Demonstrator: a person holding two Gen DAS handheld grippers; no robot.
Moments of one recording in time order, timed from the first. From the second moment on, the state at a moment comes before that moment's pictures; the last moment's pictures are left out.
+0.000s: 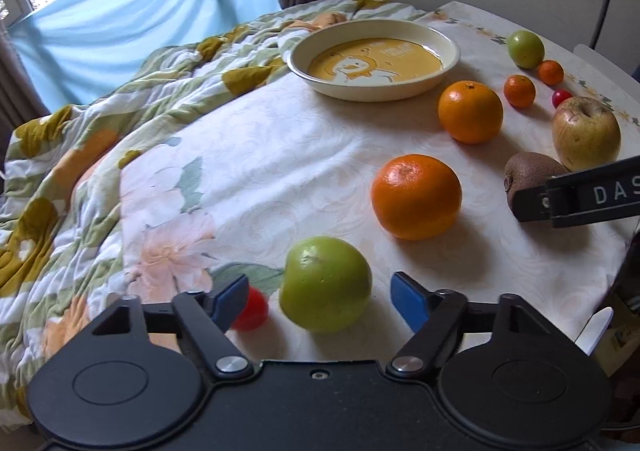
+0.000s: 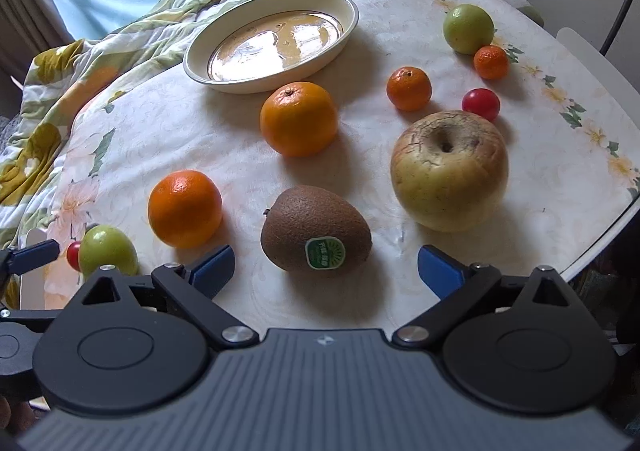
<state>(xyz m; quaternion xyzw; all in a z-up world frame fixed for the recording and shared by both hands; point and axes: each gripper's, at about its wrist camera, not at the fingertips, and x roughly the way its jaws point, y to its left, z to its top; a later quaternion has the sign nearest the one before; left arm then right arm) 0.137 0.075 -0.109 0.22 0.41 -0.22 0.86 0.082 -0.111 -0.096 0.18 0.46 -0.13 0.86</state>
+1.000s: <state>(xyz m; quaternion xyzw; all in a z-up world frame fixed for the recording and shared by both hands) 0.131 0.071 -0.113 0.22 0.40 -0.21 0.86 0.106 -0.101 -0.109 0.14 0.45 -0.13 0.87</state>
